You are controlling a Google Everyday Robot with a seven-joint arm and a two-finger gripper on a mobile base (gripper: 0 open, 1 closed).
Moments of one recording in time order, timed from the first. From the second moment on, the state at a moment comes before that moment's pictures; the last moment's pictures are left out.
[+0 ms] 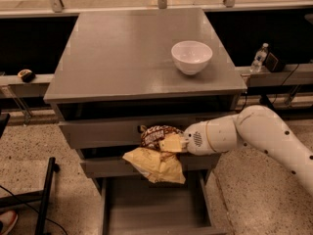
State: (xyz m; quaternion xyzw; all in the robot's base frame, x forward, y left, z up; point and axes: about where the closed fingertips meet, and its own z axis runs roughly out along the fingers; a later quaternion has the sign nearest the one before) arm 0.495 -0.039 0.722 -0.87 -0.20 -0.24 0.39
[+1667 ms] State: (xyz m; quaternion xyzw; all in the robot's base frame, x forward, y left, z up) arm 0.501 -0.019 0.959 -0.76 -0.41 -0.41 0.29
